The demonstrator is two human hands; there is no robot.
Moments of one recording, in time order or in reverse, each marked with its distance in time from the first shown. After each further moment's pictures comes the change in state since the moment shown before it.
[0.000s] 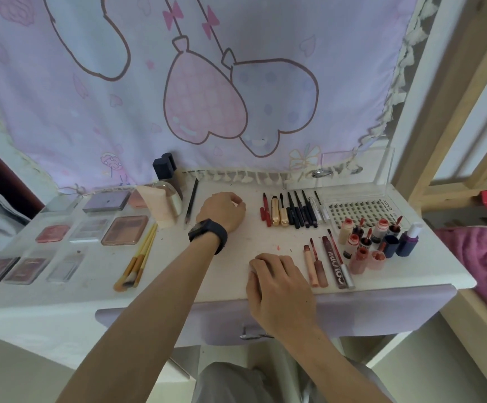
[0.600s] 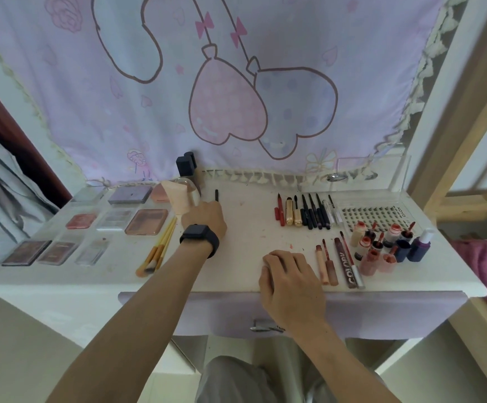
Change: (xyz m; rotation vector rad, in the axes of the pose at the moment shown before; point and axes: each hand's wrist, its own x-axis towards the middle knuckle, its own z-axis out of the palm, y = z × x) left_hand -0.030 -0.038 -0.034 0.546 0.064 -0.073; right_hand 0.001 -0.002 -0.004 -0.005 -0.018 0.002
